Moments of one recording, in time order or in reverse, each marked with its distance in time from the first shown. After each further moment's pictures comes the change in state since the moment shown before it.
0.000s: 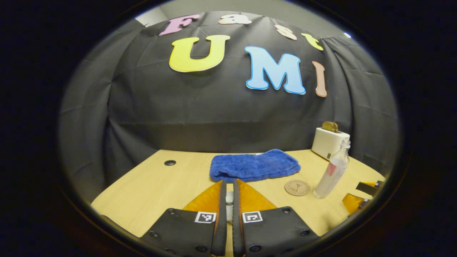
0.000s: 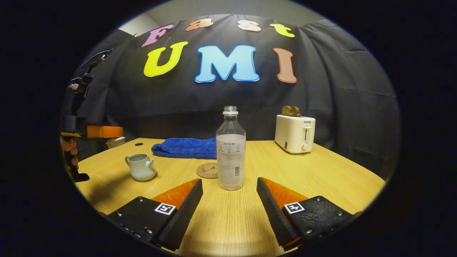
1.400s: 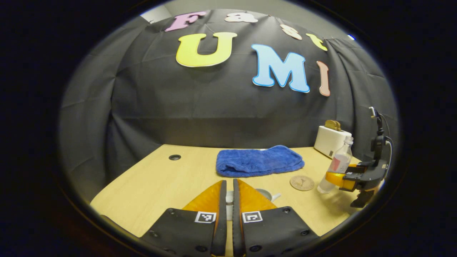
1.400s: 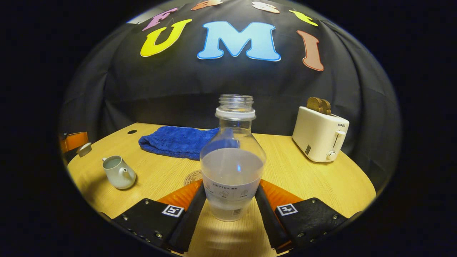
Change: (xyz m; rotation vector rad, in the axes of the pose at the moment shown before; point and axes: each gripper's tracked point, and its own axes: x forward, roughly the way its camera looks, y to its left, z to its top) left arm 0.000 0.020 -0.017 -0.021 0.029 0.007; right arm 0.108 -0.004 0.011 -0.059 0.173 0.076
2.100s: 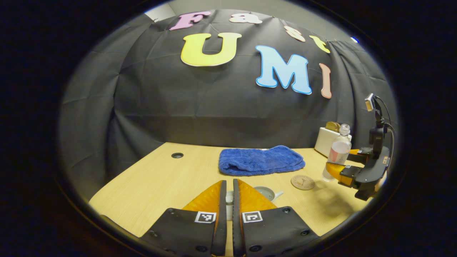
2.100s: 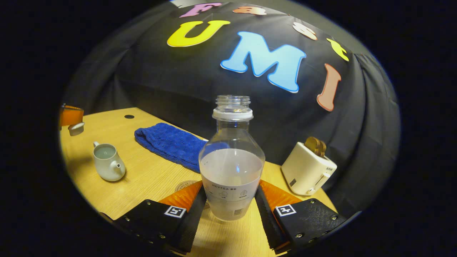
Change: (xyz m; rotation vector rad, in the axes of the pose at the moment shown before) left arm -0.010 0.014 -0.003 -0.027 -0.005 0.005; right arm -0.002 0.019 0.054 -0.405 -0.106 -0.114
